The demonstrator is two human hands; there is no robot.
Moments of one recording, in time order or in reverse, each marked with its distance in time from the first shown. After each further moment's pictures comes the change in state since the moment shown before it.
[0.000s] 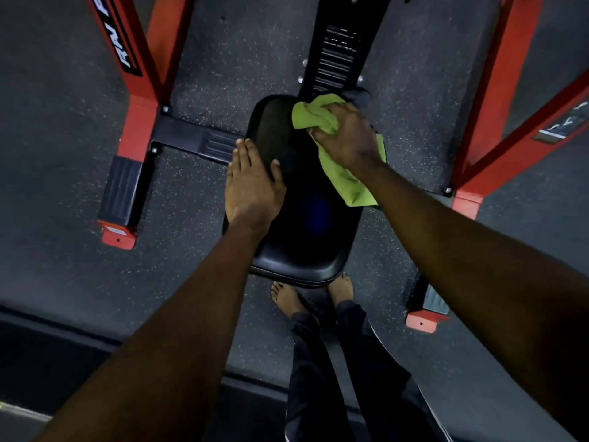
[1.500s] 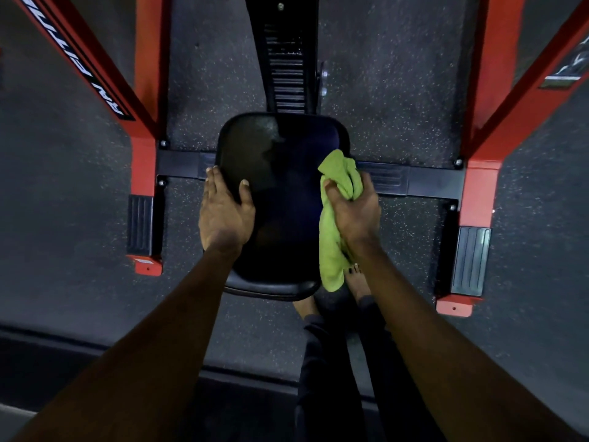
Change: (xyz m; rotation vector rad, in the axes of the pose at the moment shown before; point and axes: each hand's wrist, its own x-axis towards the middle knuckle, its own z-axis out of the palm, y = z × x) left_hand -0.005 0.010 -0.001 -0.022 0.064 -0.071; right_hand -0.122 0.050 0.016 0.790 0.228 0.577
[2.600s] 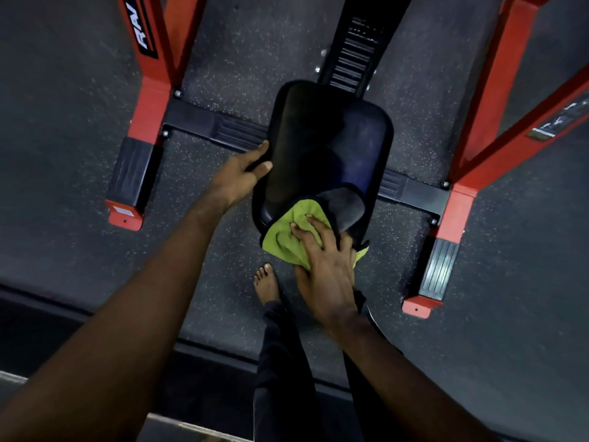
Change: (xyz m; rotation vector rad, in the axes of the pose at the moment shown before) left_hand 0.004 -0.100 -0.047 -0.704 -0.464 0.042; right_hand -0.199 0.029 0.044 -0.875 -0.305 -0.618
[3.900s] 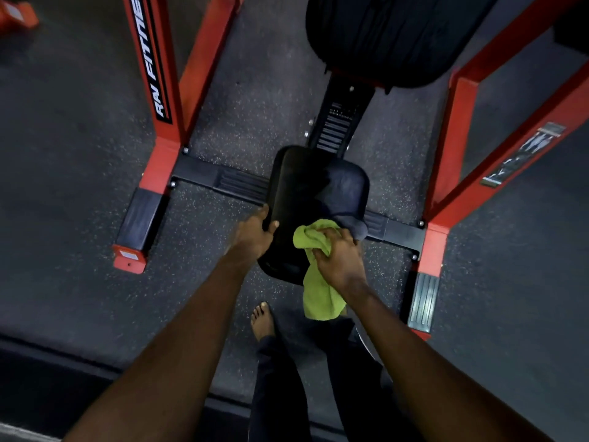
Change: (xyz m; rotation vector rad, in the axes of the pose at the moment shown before) left_hand -0.028 0.023 0.019 0.419 0.065 -0.121; right_hand 0.075 0.021 -0.050 0.062 -0.037 0.243
